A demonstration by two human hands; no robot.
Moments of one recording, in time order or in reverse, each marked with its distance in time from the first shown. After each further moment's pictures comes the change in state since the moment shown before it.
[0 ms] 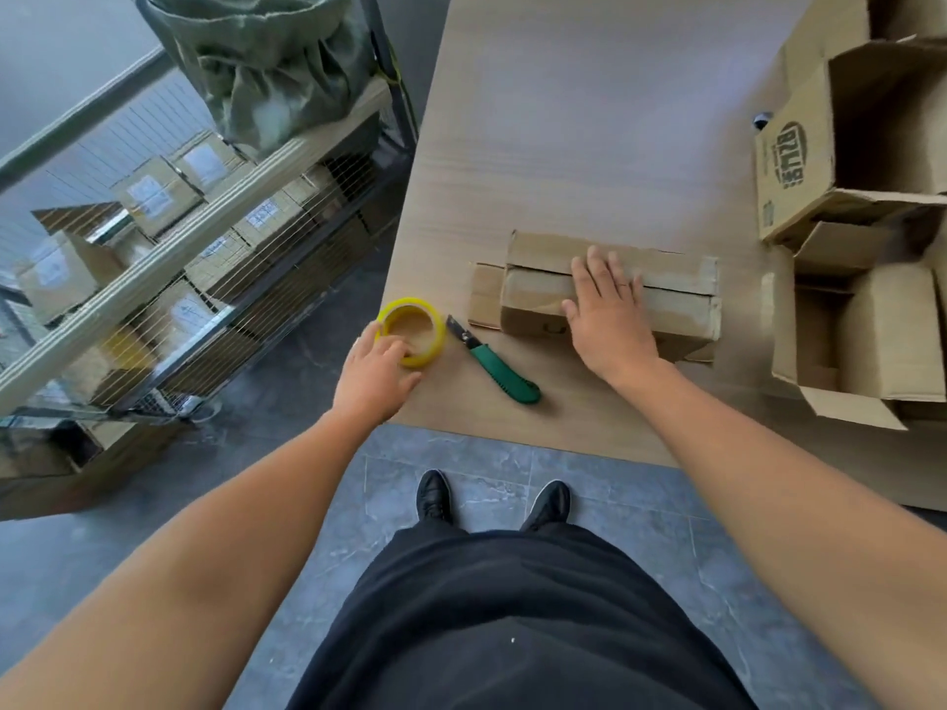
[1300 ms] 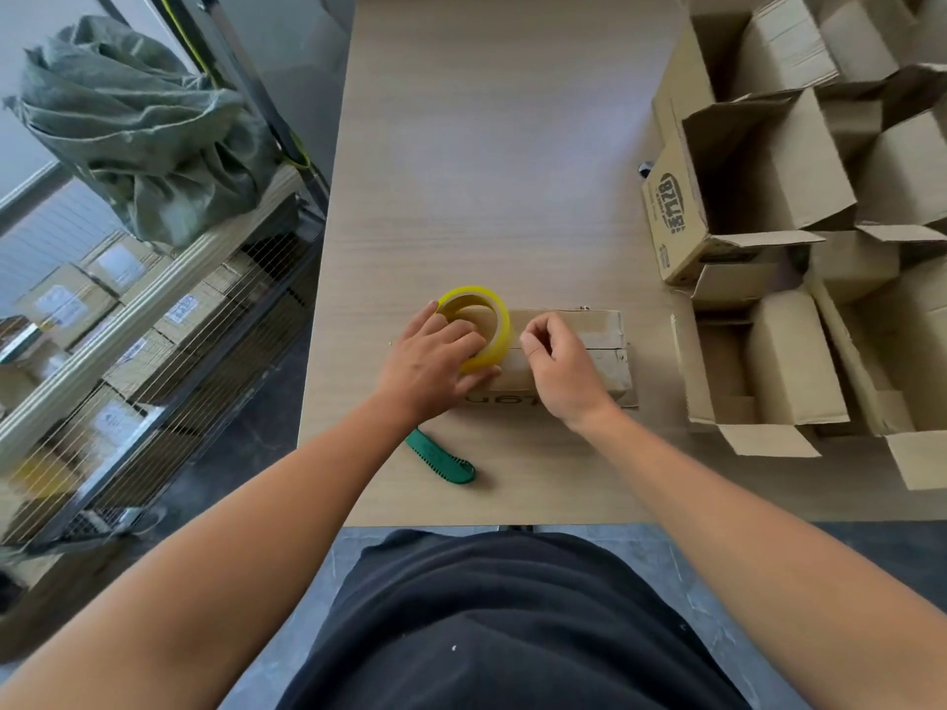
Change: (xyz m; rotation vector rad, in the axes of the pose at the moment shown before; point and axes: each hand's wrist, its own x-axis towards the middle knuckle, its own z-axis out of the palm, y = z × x) left_hand 0.098 0.175 -0.069 0.060 0.349 0.651; right_hand 0.004 0.033 -0.036 1.001 0.264 0.142
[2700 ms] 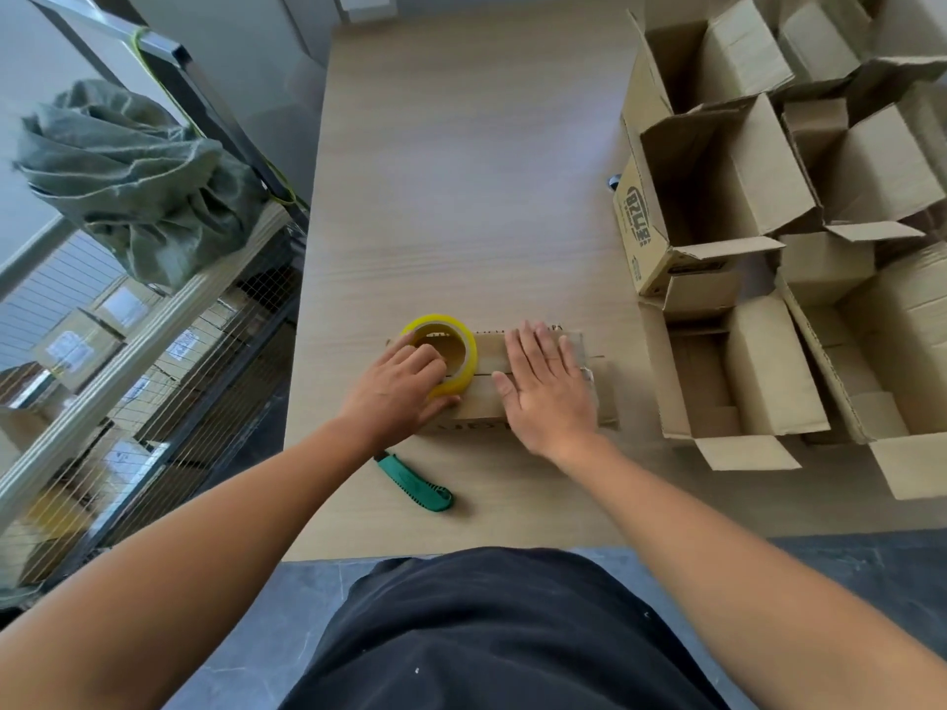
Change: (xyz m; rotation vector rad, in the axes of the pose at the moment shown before) left_hand 0.014 -0.005 0.000 0.113 -0.104 0.171; right_hand 0.008 0.044 -0.023 -0.927 -0.227 -0.091
